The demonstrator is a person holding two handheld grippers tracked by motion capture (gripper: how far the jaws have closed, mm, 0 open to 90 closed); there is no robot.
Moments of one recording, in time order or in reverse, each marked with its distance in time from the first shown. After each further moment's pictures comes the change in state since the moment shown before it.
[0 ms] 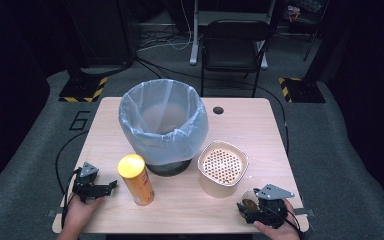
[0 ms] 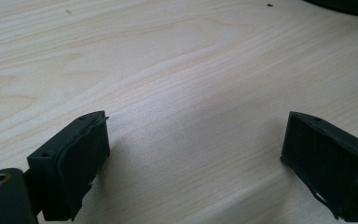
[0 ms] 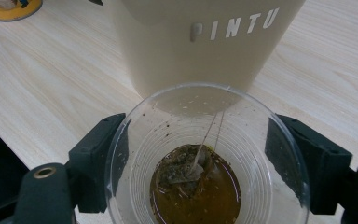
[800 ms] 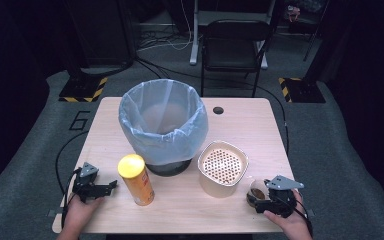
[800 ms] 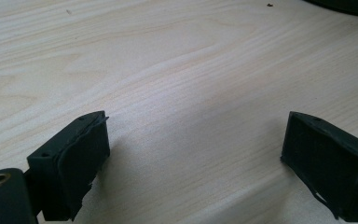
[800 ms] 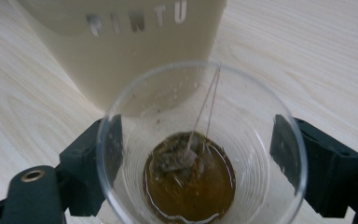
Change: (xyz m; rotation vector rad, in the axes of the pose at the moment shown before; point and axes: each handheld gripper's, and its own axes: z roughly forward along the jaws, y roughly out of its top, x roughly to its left) left arm 0.000 0.000 0.000 0.000 0.002 0.000; right arm -0.044 -0.006 0.006 -0.004 -0.041 -0.012
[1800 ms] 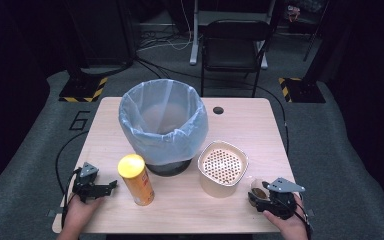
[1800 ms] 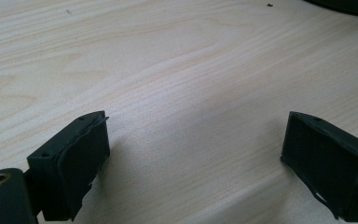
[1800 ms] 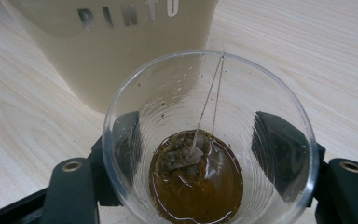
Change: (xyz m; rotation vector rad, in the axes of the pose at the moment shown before) left arm 0.000 0.000 0.000 0.000 0.001 0.003; right arm 0.002 -0.005 0.000 -0.033 -0.020 0.030
